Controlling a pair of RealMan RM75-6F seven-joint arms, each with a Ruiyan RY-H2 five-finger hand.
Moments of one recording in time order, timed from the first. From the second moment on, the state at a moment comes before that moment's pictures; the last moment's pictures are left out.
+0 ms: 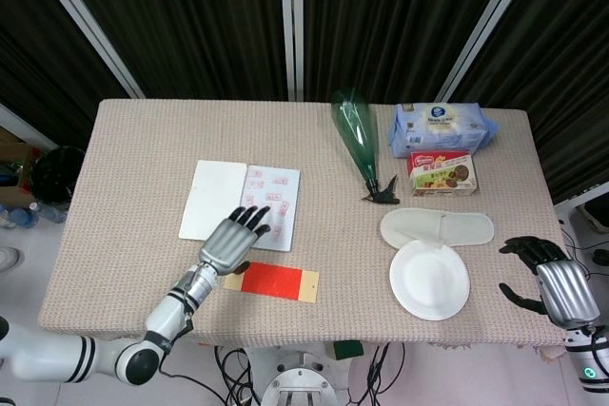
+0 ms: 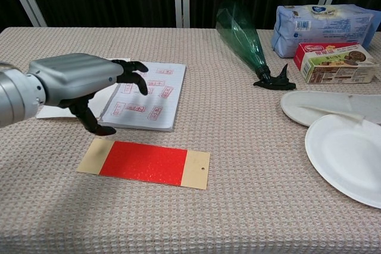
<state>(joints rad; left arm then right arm) -0.75 -1.51 -0.04 -1.84 0.96 1.06 0.77 0.09 -1.15 -0.03 -1.43 -1.68 1.53 0.24</state>
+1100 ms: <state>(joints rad) -0.78 -1.57 0.07 -1.91 0.83 1.08 0.85 0.09 -1.14 -0.03 -1.44 -1.69 1.54 0.24</state>
